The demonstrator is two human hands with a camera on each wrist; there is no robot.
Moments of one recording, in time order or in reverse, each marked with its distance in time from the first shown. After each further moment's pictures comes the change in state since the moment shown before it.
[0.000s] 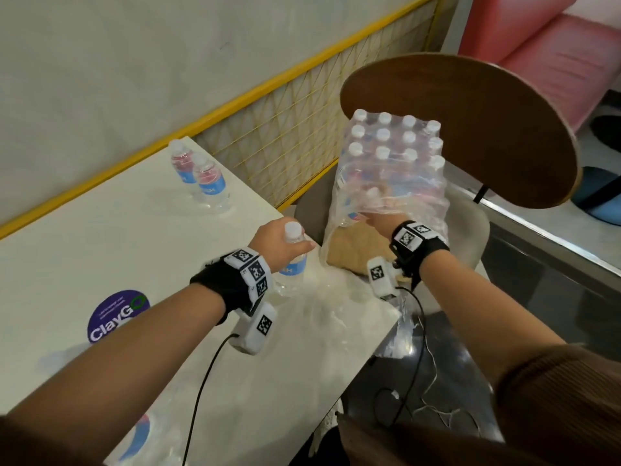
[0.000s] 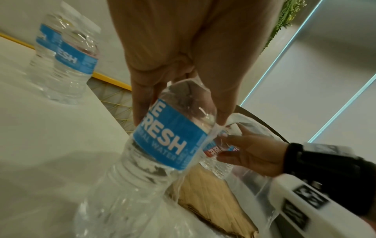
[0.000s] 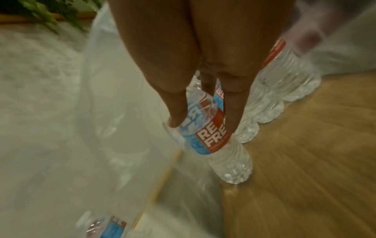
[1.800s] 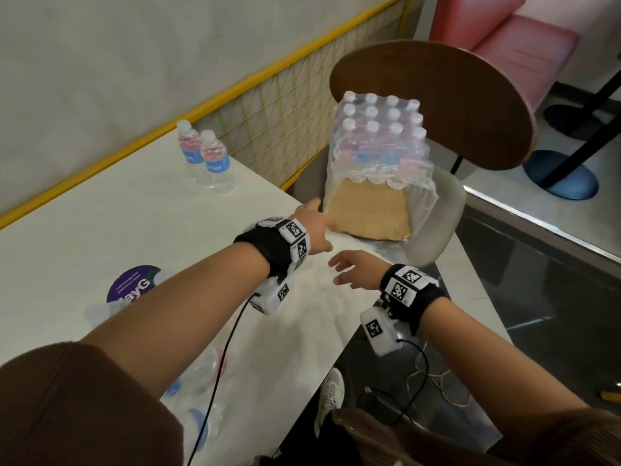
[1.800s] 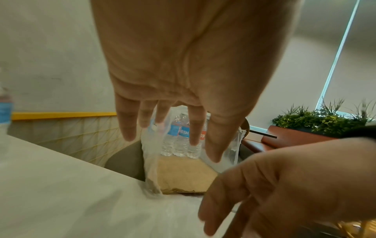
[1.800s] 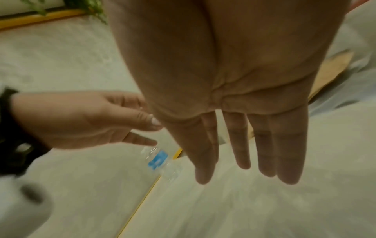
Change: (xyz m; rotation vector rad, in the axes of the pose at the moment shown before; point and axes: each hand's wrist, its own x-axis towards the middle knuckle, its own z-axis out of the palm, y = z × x) left_hand -0.059 0.027 0.007 0.678 -0.377 0.244; right_hand -0.126 0.020 0.112 0.165 -0.294 -0.067
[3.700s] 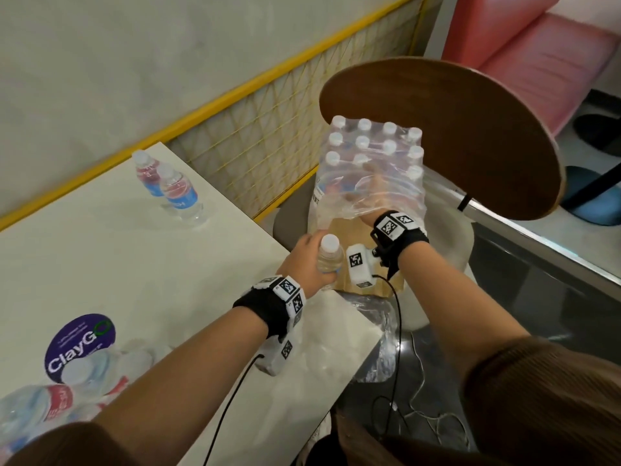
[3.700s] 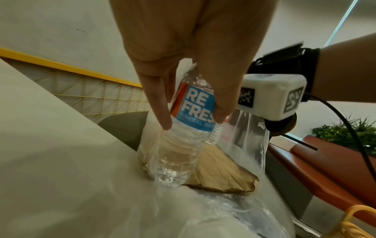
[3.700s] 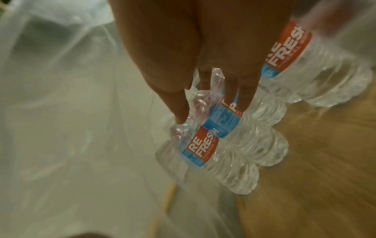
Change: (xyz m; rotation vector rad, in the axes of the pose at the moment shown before) left_hand 0.118 0.013 0.031 -0.645 0.304 -0.084; right_hand 0.114 -0.033 -0.185 -0.103 0.309 0.235
